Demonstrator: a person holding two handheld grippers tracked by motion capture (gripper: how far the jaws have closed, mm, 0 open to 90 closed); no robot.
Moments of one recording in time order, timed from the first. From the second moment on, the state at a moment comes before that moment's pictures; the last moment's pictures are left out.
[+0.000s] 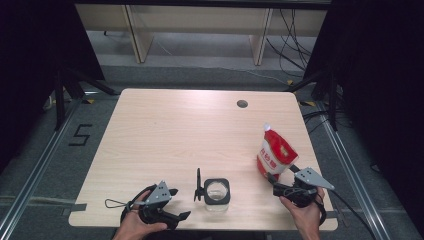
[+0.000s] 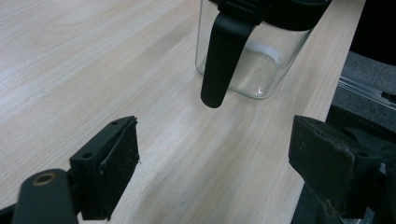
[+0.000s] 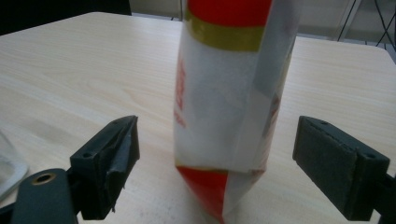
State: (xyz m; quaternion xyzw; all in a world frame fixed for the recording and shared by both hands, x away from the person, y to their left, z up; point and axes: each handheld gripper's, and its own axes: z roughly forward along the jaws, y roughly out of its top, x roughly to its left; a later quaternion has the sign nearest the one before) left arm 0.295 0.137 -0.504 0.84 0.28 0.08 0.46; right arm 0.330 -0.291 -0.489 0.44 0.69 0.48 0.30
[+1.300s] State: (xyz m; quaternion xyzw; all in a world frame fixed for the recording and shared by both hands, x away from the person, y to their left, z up) left arm 0.296 0.138 -0.503 0.85 0.26 0.08 0.45; right arm 0.372 -0.285 -0.508 0.40 0.67 0.52 0.33
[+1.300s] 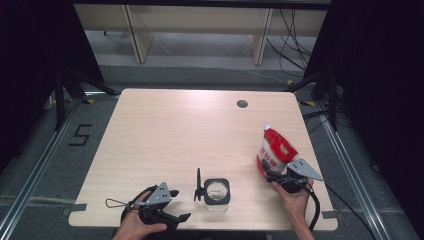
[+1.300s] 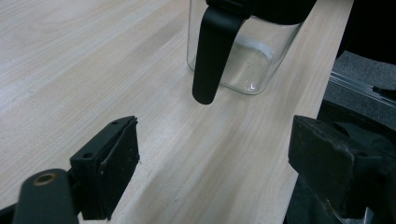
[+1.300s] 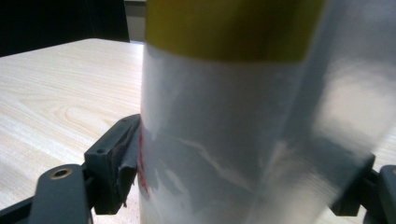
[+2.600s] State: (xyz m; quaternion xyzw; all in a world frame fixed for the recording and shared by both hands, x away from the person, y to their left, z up) left arm 0.295 0.139 -0.505 0.84 0.27 0.06 0.46; right arm 0.360 -0.268 -0.474 0.30 0.73 0.47 0.40
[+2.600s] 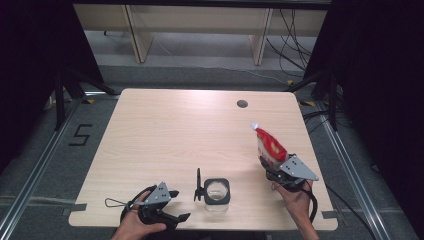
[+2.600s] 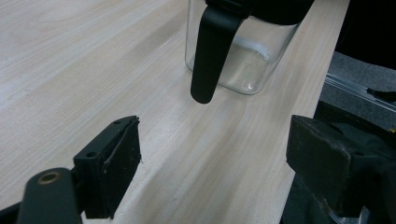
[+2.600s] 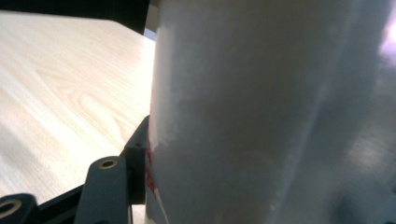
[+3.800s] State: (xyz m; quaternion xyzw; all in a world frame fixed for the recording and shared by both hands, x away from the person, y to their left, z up) left arm 0.295 0.138 -0.506 0.84 0.28 0.07 0.46; right arm 0.282 -0.226 -0.453 -0.03 0.79 0.17 0.59
